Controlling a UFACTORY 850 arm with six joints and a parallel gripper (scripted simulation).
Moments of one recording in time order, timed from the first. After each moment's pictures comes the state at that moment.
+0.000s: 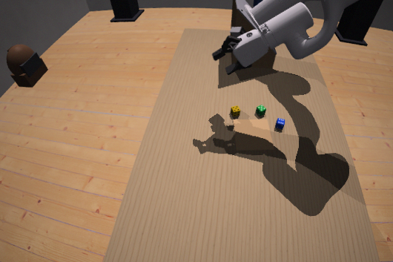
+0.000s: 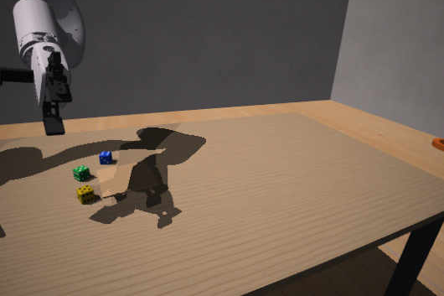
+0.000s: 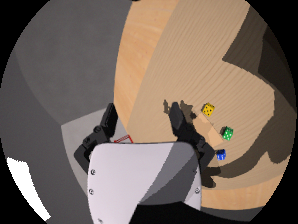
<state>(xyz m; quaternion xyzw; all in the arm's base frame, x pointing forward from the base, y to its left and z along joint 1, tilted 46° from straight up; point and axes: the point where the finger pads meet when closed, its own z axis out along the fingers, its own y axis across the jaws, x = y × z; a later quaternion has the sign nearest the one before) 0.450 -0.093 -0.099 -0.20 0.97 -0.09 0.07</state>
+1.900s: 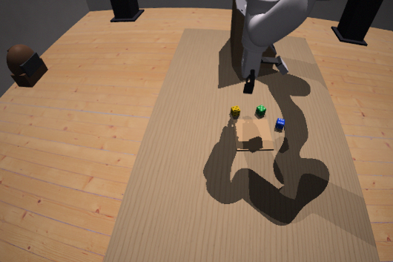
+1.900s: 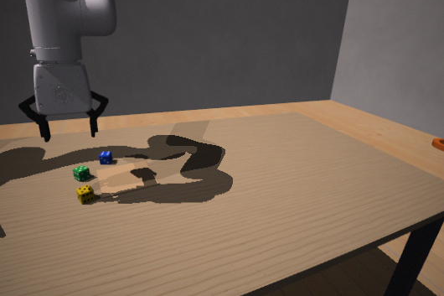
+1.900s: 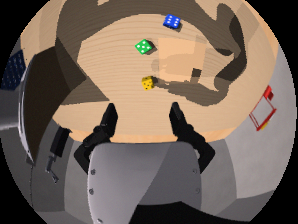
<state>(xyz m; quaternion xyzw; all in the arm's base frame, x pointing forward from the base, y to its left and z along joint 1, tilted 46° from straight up) 0.442 0.023 -0.084 0.62 0.69 0.24 -0.29</state>
